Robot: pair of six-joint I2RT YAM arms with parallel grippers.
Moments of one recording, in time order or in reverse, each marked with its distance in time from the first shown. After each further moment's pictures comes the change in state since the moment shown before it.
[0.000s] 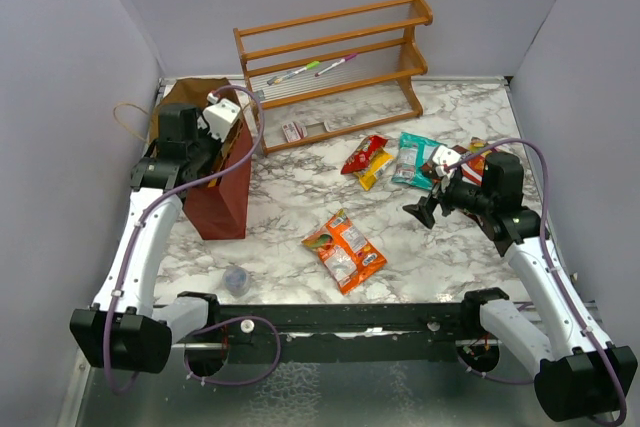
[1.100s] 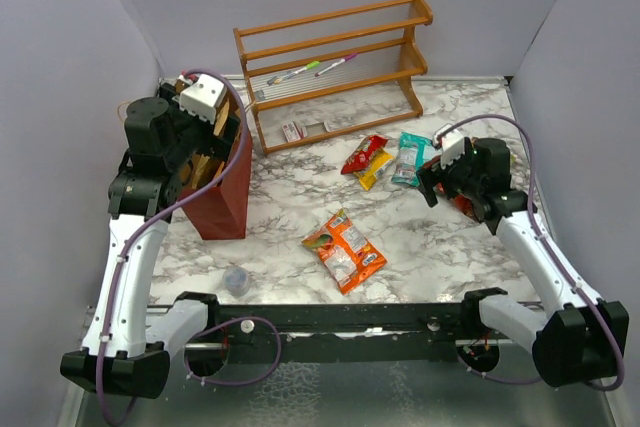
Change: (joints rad) left arm 0.000 -0.117 0.101 0.150 0.192 -0.138; right arm -0.001 0.172 0.047 0.050 0.439 0.130
